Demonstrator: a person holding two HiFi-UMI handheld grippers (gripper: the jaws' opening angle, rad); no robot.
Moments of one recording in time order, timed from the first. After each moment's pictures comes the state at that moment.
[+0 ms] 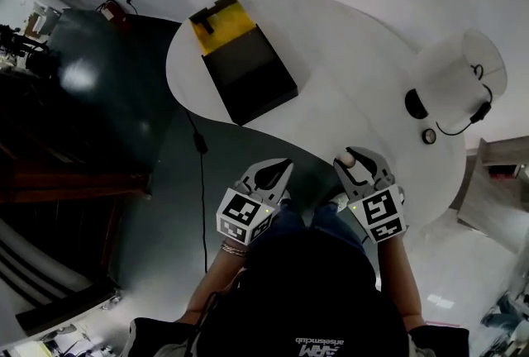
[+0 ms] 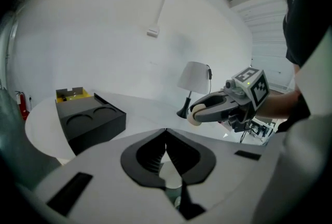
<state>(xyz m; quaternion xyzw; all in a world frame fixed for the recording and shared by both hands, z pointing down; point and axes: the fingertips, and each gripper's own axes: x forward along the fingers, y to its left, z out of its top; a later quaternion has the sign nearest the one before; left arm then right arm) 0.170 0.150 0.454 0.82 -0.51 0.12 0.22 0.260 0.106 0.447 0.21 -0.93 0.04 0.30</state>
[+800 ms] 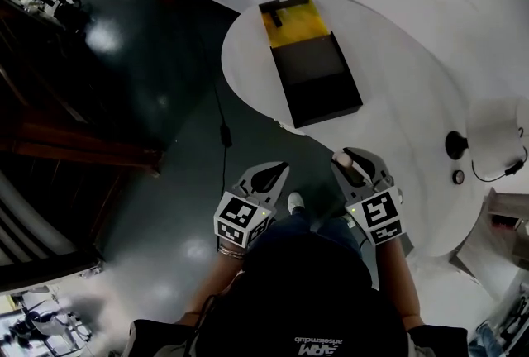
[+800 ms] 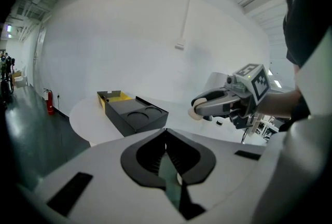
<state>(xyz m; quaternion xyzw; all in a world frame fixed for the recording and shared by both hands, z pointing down) 0.027 0.203 0.455 0.76 -0.60 0.09 0.21 0.104 0.137 0.431 0.12 -0.95 0.00 0.28</state>
